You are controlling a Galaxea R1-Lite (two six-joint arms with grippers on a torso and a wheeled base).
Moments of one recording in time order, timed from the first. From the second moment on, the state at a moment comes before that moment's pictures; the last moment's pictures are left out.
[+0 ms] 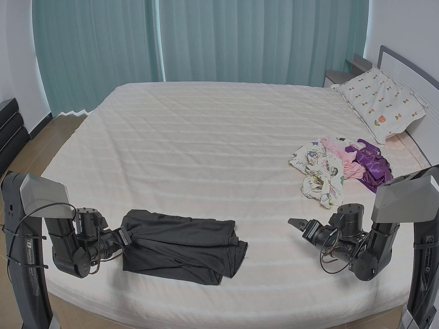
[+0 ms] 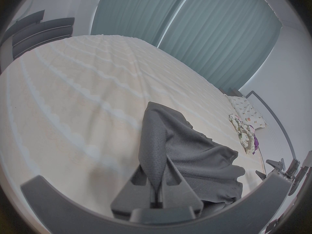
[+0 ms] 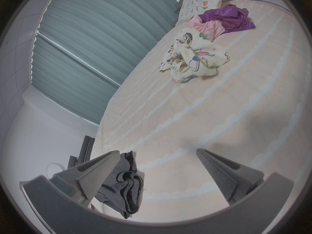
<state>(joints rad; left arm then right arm) -0.01 2.40 -0.49 -1.33 -0.17 -0.47 0.34 2.33 -0.46 -1.40 0.04 0.87</state>
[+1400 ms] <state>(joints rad) 0.00 2.20 -0.27 -1.34 -0.22 -0.84 0.60 2.47 -1.01 -0.98 0.03 0.79</state>
